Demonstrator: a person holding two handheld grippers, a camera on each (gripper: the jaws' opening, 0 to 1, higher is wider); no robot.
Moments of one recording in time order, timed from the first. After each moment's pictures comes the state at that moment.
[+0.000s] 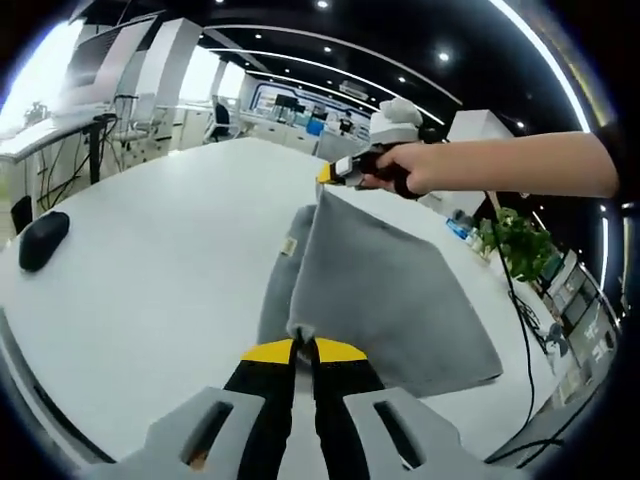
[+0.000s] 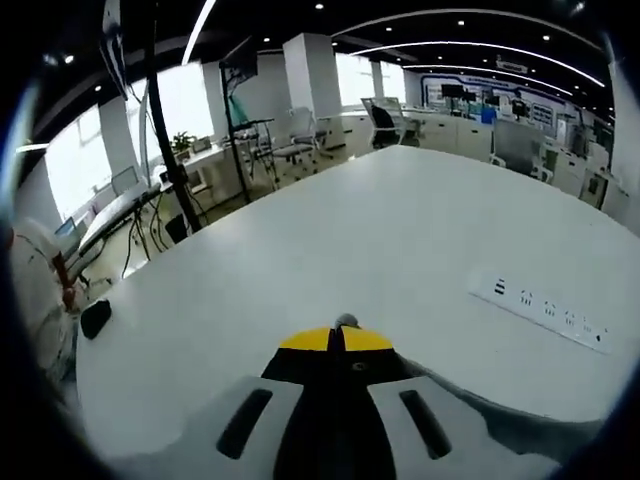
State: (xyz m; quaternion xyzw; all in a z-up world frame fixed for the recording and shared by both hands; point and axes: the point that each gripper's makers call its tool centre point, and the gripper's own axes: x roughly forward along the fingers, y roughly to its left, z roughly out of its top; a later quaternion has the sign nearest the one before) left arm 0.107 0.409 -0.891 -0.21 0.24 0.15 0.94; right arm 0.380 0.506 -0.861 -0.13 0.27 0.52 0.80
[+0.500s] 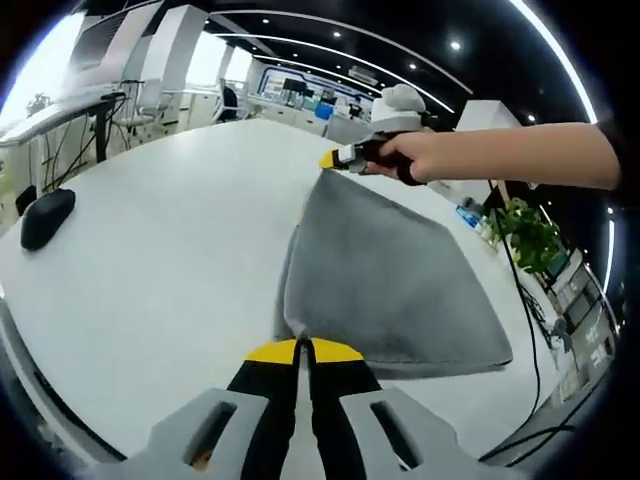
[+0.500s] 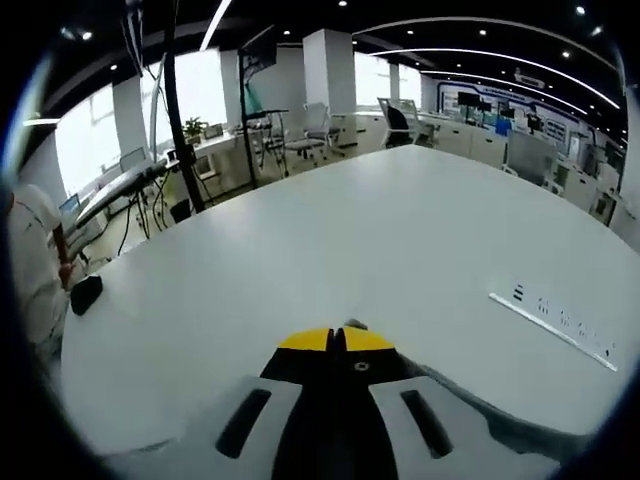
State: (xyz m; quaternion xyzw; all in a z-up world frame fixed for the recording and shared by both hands) left arm 0.093 0.407 -0.910 -0.22 0.28 0.16 0.92; right arm 0.388 0.521 -0.886 -0.15 0.26 0.55 0.78
